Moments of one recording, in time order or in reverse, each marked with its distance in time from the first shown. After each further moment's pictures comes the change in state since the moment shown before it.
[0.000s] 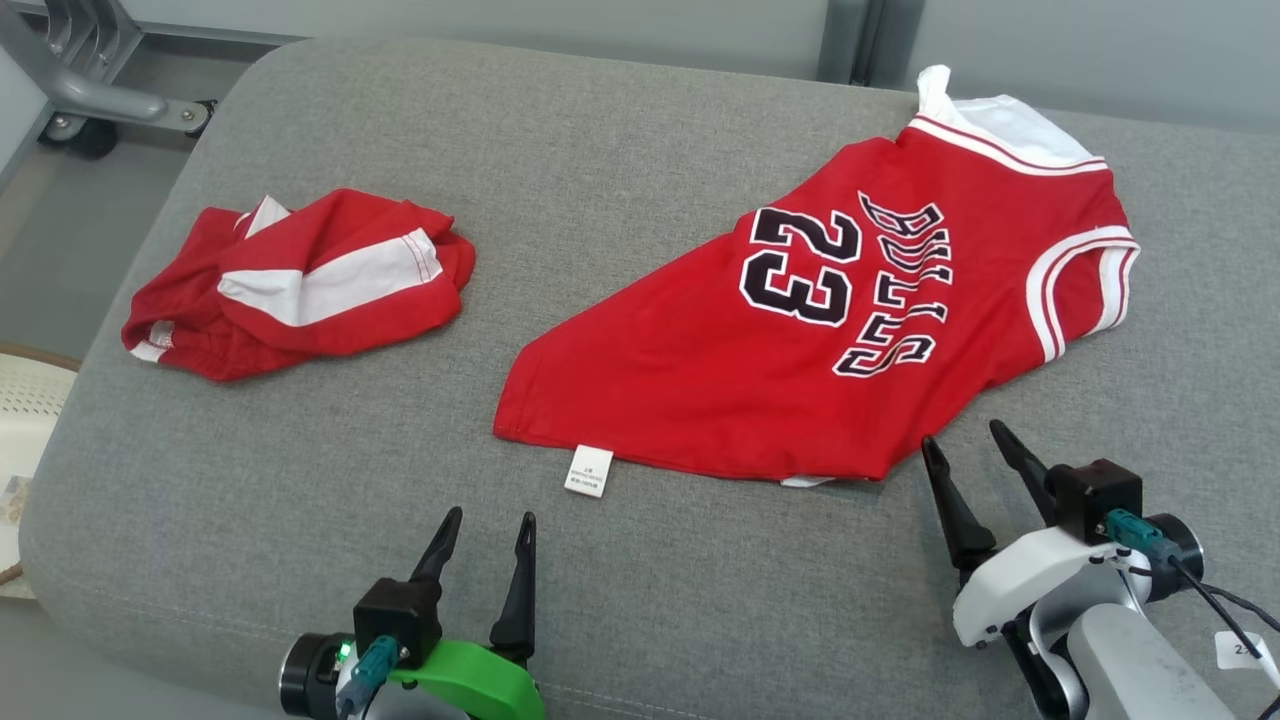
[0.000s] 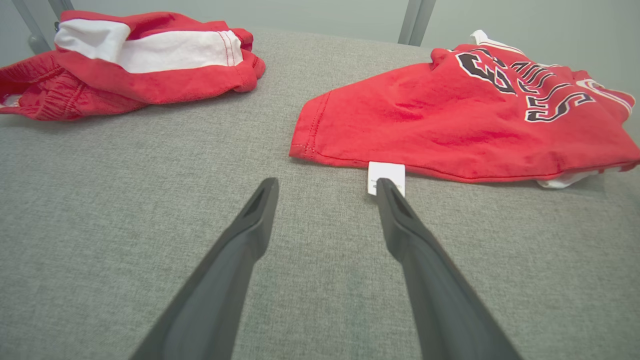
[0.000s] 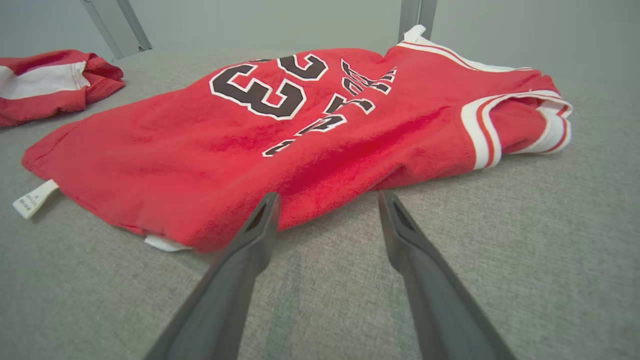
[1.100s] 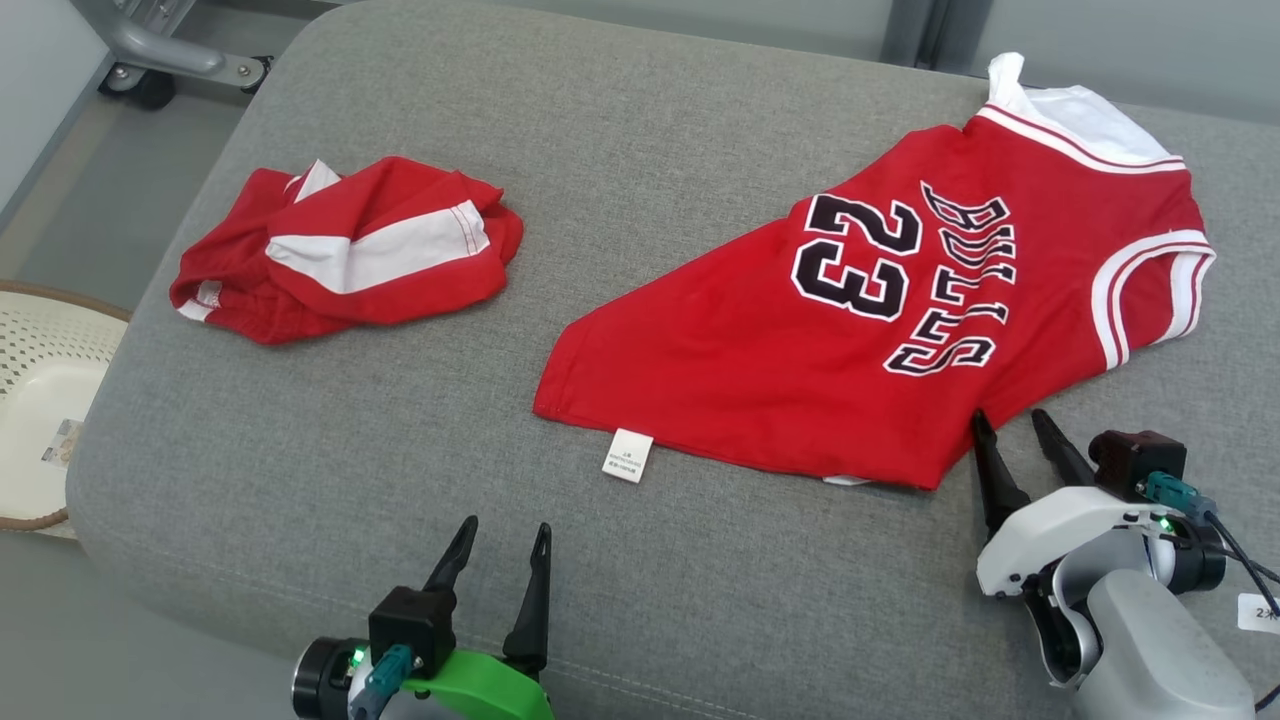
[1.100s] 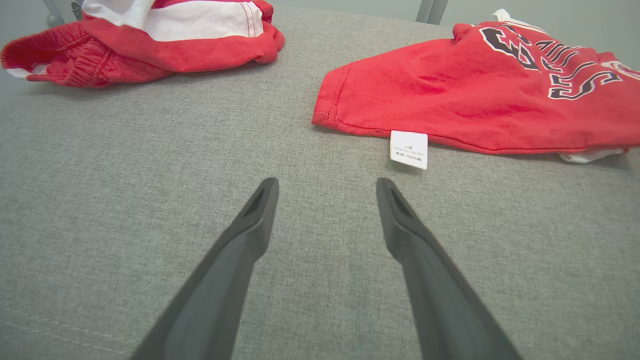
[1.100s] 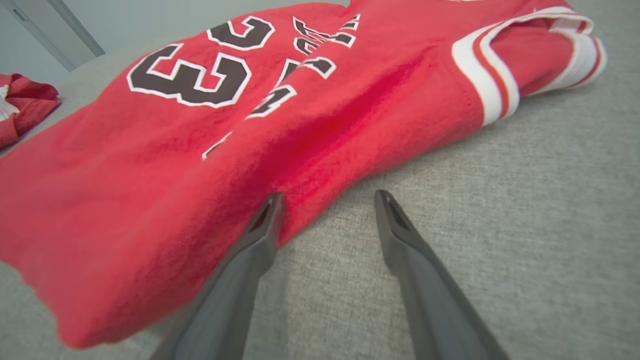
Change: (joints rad) left arm 0.016 0.000 -0.016 0.001 0.011 -0.012 0.000; right arm -0.107 0.056 -0.117 0.212 0.077 0.000 0.000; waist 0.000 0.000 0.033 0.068
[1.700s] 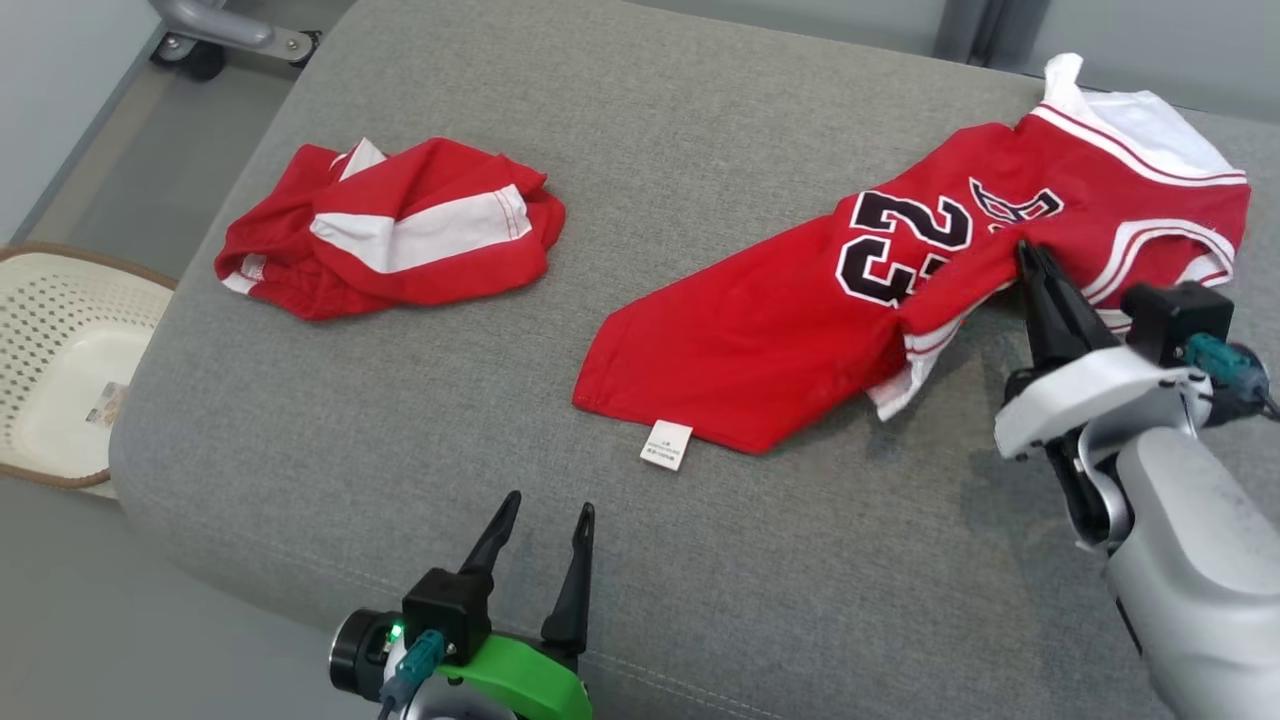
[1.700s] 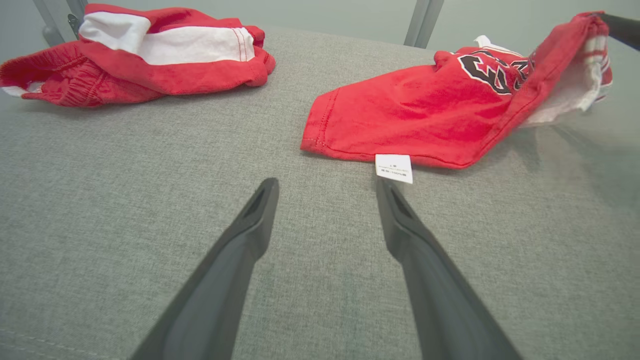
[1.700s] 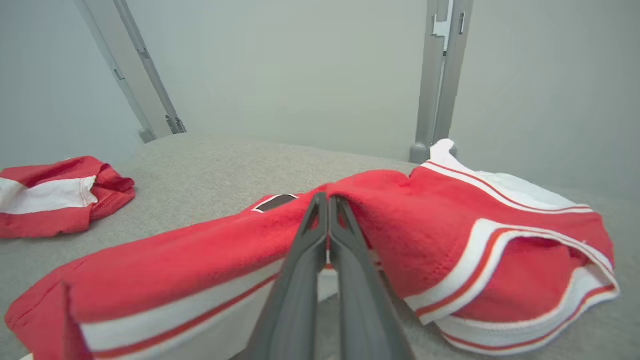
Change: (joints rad) left arm -0.025 0.000 -0.075 -0.049 -0.036 0.009 0.000; right arm -0.142 -0.091 0.070 -0.164 -0.007 0.000 0.000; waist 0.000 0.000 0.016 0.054
